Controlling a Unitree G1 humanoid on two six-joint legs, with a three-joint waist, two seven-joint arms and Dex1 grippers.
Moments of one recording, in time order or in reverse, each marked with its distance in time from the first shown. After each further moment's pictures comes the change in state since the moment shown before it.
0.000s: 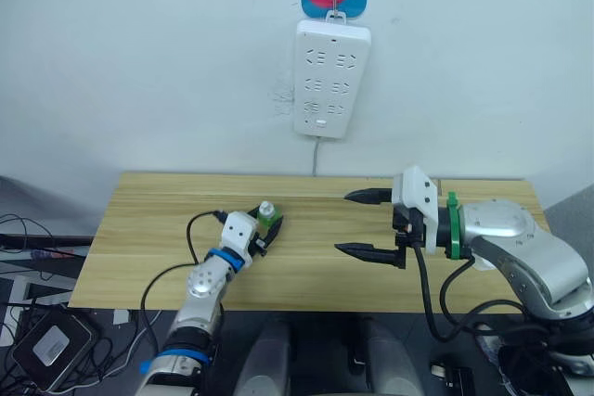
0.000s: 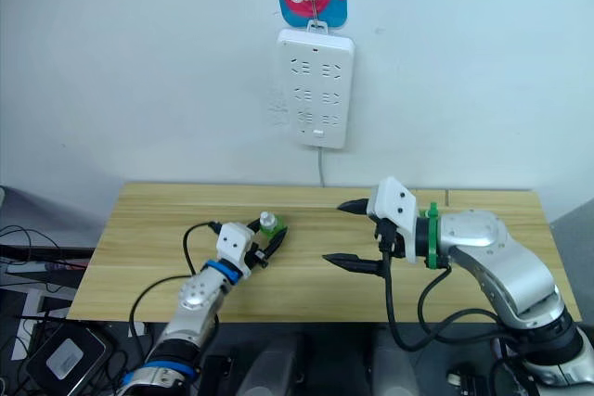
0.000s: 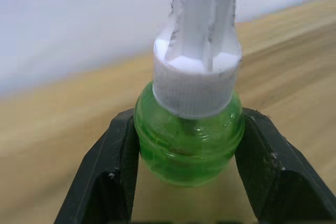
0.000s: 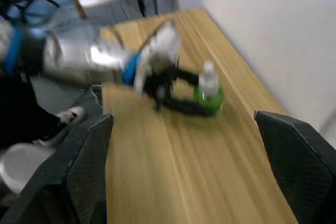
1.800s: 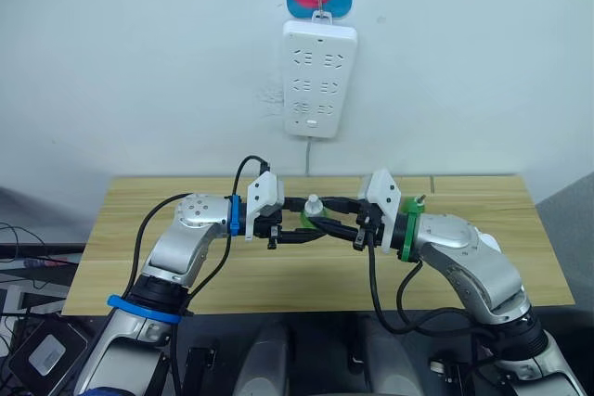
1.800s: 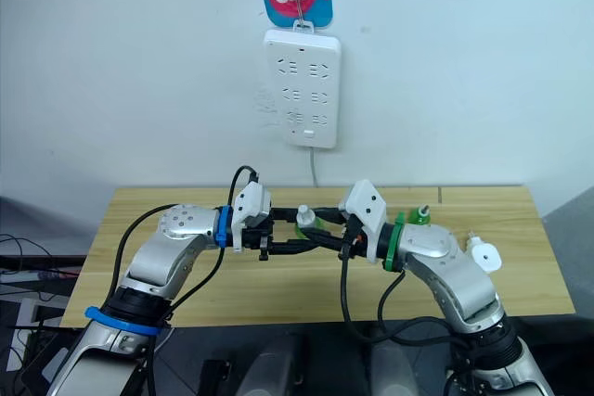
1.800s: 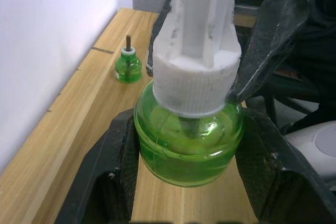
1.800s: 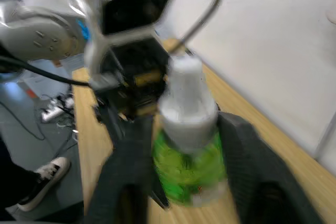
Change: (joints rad) left arm -0.202 0.170 -0.113 -0.376 -0.186 0.515 -0.540; right arm -0.037 0.278 0.098 0.104 -0.066 -0.055 -0.145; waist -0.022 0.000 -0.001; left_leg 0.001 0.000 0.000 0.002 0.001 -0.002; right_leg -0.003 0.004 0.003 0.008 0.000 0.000
